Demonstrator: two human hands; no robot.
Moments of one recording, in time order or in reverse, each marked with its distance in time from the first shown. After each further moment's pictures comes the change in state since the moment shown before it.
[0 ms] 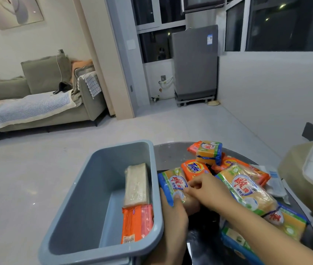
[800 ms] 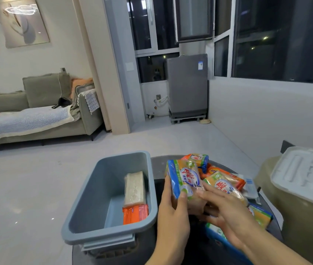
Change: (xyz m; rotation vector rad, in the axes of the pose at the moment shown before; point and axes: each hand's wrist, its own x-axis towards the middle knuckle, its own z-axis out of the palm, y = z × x) left_hand -0.083 0.058 -0.023 -0.303 -0.253 0.226; right_hand -0.103 0.003 -0.039 1.266 -0.044 0.094
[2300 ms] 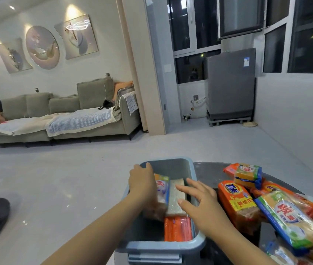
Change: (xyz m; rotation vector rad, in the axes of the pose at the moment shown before) left_hand 0.132 0.054 -0.141 1.668 0.244 -0.138; right_hand 0.044 0.018 0.119 -0.904 -0.175 -0.329
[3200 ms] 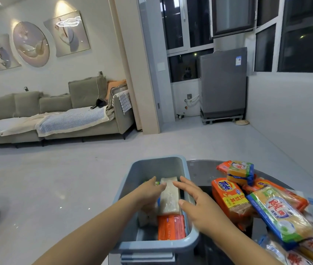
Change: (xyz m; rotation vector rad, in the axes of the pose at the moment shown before) left_hand -0.008 0.010 0.018 -0.540 -0.466 -0.026; right_hand 0.004 0.015 -0.003 0.103 -0.097 -0.031
